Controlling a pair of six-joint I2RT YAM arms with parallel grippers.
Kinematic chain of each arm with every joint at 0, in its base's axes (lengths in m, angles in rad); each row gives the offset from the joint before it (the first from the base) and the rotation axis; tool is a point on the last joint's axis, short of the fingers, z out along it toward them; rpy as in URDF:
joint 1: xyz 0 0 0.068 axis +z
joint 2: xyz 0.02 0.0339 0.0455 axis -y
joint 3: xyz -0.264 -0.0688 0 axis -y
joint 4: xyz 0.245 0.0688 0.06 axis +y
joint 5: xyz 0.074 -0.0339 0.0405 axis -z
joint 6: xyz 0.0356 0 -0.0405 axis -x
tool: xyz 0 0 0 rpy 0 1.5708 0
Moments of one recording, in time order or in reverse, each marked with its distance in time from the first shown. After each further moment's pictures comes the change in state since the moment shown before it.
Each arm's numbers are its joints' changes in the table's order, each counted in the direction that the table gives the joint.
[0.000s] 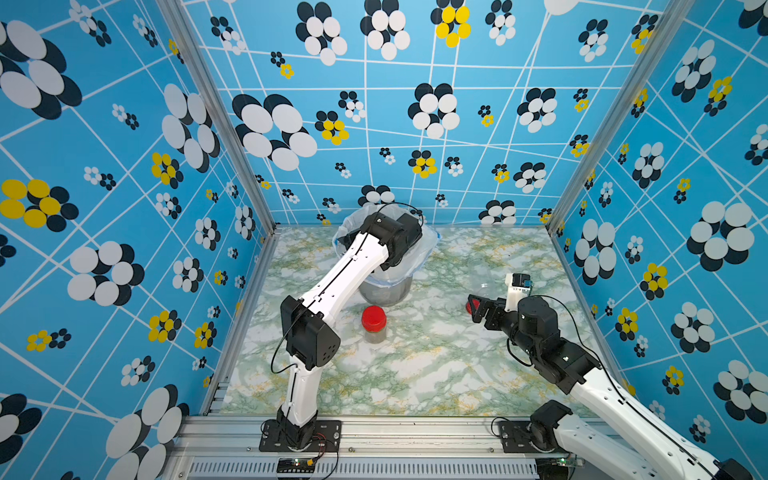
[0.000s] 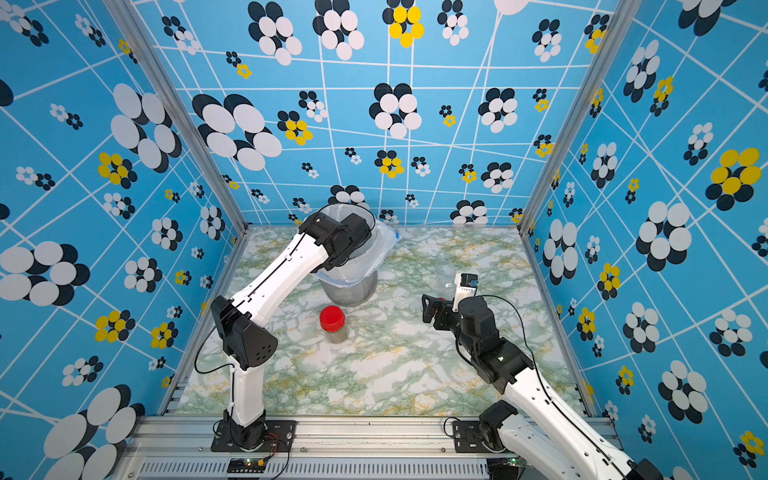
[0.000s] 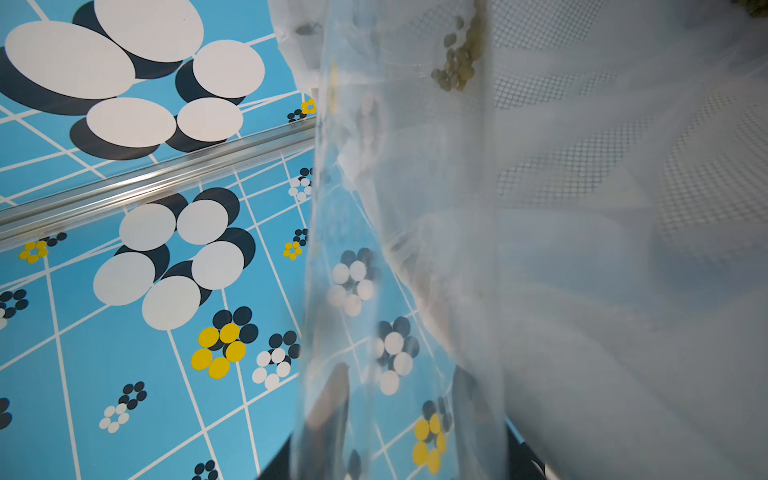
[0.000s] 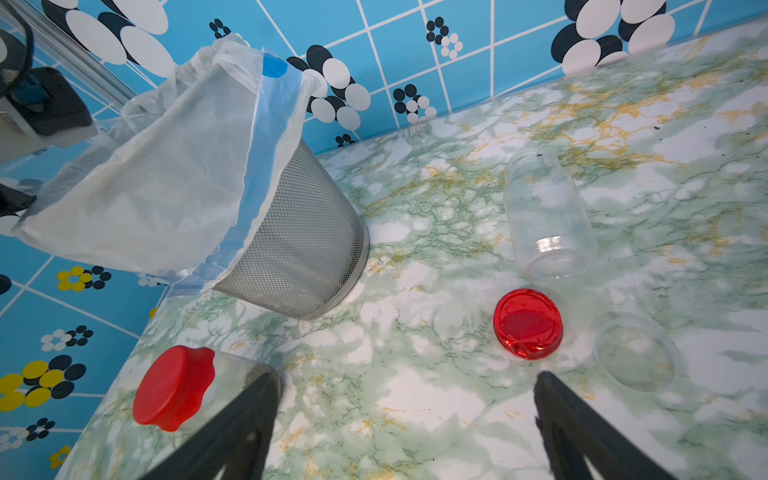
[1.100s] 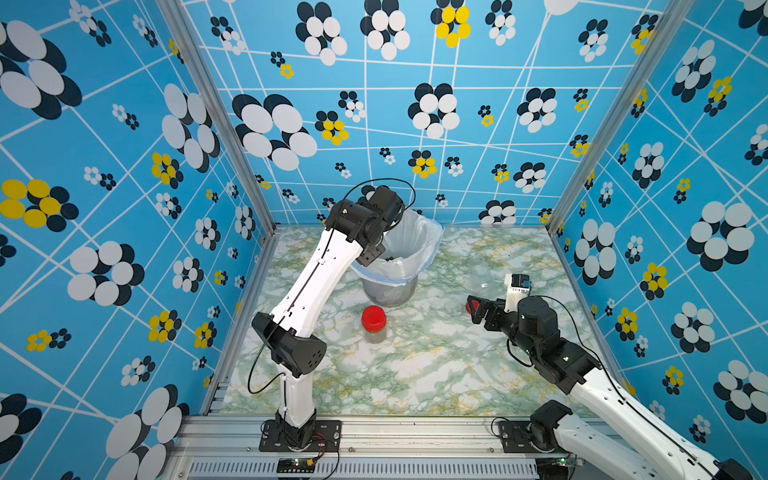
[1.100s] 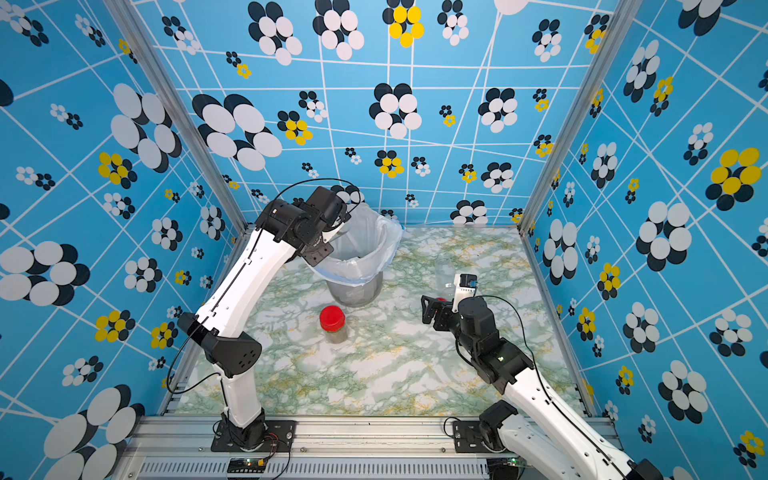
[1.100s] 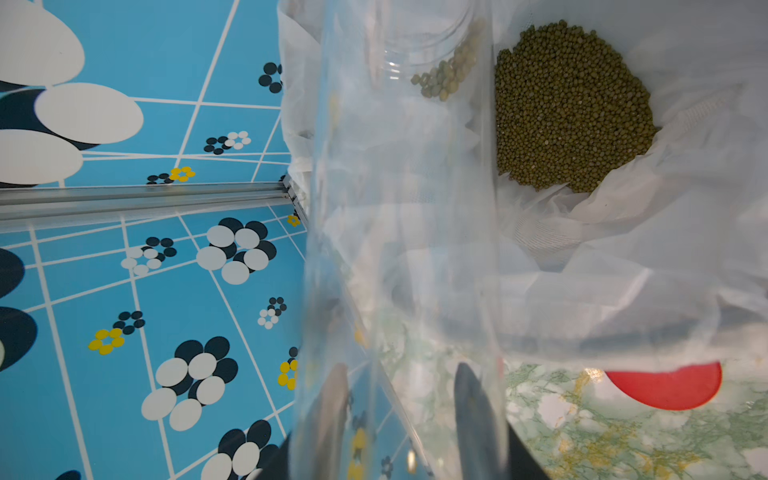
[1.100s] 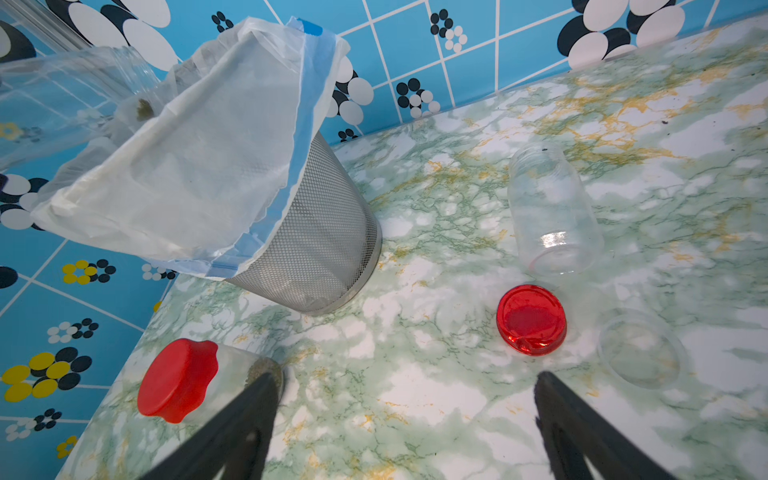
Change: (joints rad) left arm 0.063 0.113 0.172 -0.076 0.525 -0.003; right arm 0.000 -0.002 0.000 0.000 -0.016 0.001
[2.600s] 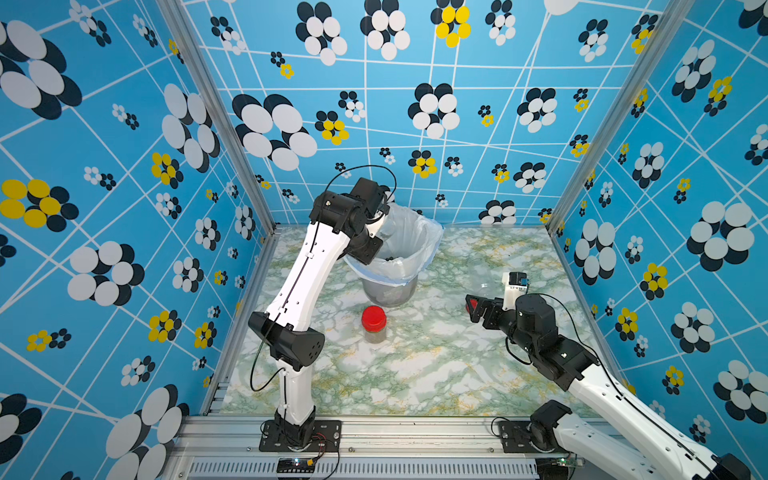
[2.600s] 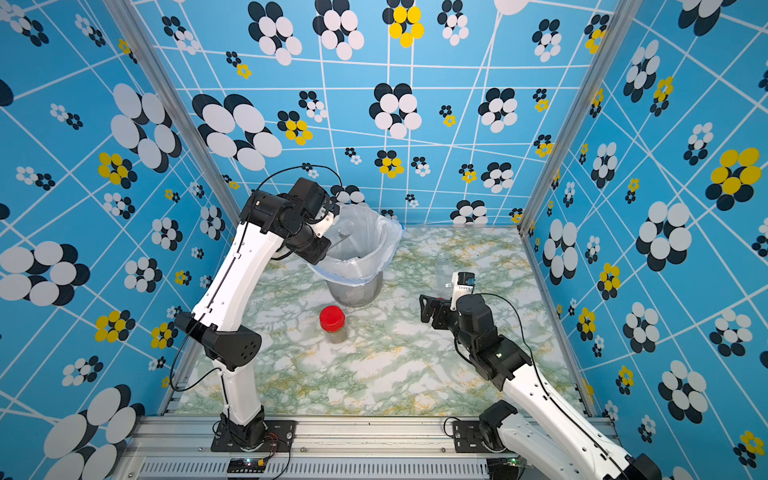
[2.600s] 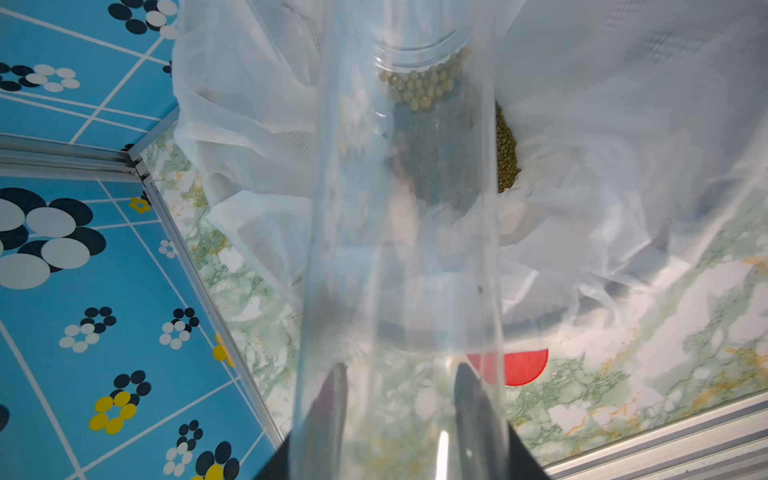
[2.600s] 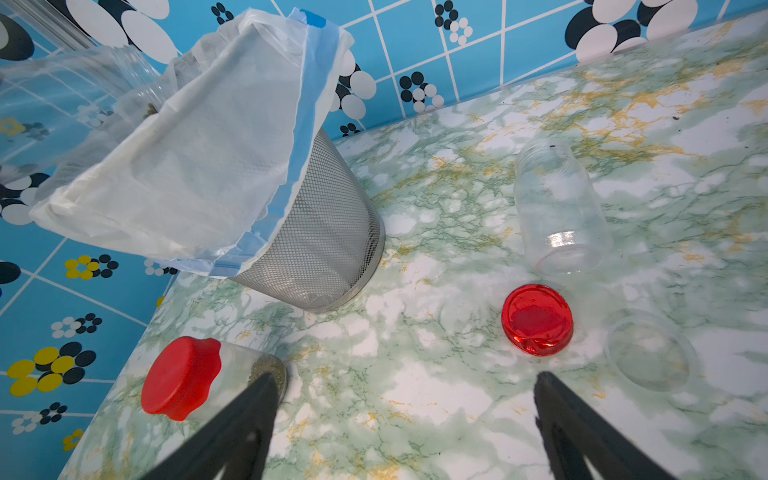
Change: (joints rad) left arm 0.099 0.018 0.020 0.030 0.408 0.187; right arm 0.000 -0.028 0.027 0.008 -0.026 -0.001
